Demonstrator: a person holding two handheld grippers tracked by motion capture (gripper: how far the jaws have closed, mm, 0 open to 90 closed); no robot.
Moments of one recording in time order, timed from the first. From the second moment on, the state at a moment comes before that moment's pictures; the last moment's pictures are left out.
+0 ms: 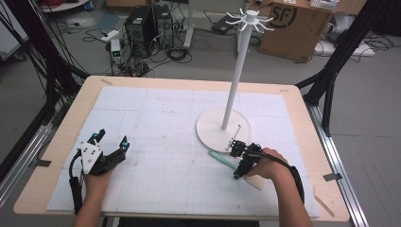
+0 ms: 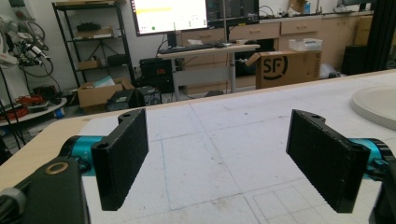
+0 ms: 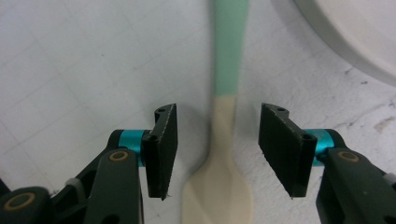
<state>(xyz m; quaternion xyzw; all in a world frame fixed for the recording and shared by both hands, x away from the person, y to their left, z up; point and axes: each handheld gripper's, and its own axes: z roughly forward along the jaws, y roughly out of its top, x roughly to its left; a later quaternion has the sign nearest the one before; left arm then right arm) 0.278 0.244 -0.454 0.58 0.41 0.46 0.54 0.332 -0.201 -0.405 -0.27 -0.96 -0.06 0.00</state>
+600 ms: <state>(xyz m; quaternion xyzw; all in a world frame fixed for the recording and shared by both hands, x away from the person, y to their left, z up) 0.278 0.244 -0.454 0.58 0.41 0.46 0.53 0.336 -0.196 -0.408 -0.25 -0.97 -0.04 0.00</state>
